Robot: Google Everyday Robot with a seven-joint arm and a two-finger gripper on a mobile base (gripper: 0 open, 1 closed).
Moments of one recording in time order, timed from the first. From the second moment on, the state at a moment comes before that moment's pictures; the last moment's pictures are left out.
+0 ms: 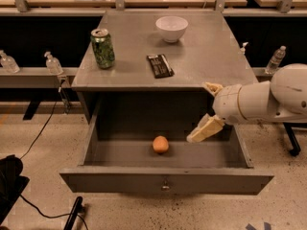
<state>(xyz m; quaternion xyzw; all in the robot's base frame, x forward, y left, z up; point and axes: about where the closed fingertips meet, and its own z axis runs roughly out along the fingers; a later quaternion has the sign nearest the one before) 0.552 -0.139 0.795 -0.56 0.71 0.11 0.42</state>
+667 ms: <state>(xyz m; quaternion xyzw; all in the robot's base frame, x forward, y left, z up) 0.563 -0.125 0.781 -0.56 0.69 0.13 0.44</state>
